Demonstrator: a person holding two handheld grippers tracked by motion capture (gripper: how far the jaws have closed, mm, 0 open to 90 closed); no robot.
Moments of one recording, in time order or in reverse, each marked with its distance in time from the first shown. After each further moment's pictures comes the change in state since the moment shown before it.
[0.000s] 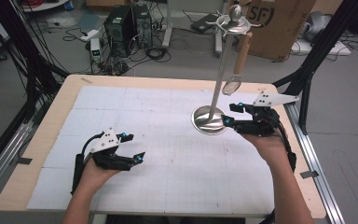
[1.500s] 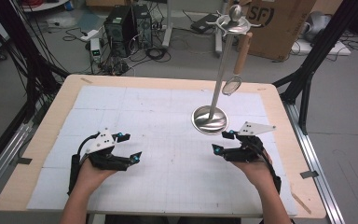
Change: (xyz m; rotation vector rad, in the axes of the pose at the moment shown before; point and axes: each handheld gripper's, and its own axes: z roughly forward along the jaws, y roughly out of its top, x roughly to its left) left arm 0.004 -0.002 -0.008 -0.010 0.012 0.000; right arm 0.022 -0.086 0.034 0.085 0.031 0.080
